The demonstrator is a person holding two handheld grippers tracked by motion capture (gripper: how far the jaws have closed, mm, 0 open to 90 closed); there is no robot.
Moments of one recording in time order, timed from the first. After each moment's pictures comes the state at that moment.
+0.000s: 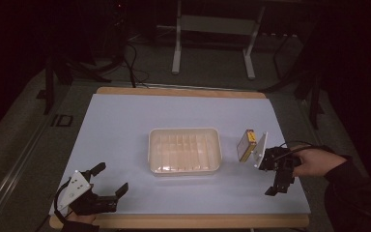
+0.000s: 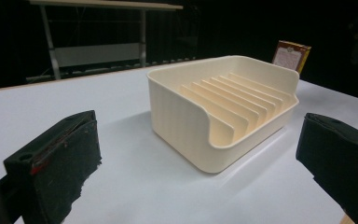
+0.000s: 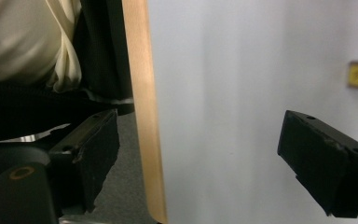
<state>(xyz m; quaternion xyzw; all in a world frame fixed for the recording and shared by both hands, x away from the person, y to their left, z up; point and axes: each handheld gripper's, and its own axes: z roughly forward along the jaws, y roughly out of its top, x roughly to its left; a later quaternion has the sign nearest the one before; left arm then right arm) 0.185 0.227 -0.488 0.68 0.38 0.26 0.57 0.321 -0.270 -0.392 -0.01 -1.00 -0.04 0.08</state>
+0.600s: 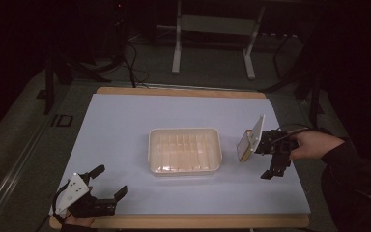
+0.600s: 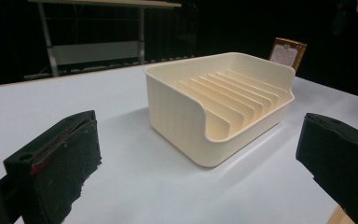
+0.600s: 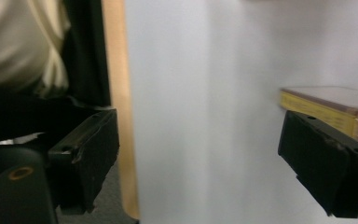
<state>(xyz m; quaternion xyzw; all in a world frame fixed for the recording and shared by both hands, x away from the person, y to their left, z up) 0.179 0.229 -0.489 0.68 0.38 0.26 0.57 0.345 -0.253 -0.357 0.00 -1.00 -0.05 0.05</state>
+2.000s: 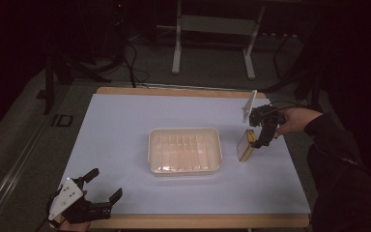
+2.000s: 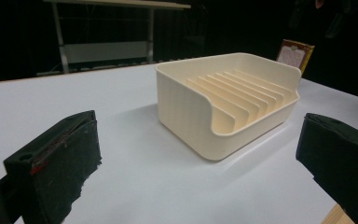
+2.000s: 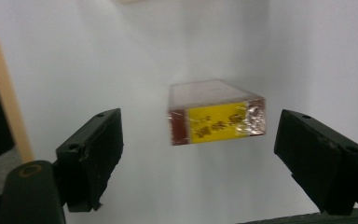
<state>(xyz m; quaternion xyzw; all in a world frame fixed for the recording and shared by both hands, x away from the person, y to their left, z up) 0.167 0.237 -0.489 0.67 0.39 0.27 0.57 0.427 -0.249 -0.363 -0.04 -1.00 -0.04 -0.03</state>
